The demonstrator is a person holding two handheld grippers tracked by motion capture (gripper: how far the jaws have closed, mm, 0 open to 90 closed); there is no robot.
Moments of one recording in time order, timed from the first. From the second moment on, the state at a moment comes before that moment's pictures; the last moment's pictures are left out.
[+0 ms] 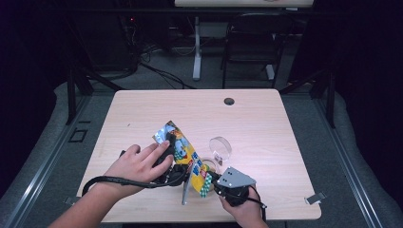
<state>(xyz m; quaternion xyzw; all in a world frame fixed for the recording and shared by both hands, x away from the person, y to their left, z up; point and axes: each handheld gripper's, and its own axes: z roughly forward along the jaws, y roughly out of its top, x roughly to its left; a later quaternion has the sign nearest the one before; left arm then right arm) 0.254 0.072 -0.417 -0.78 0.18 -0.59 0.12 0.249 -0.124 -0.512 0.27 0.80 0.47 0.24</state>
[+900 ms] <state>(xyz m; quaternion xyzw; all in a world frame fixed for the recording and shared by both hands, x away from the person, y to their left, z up) 0.253 0.071 -0.413 -0.78 0.18 -0.59 0.13 0.250 -0.122 -0.512 0.27 0.80 0.49 0.21</state>
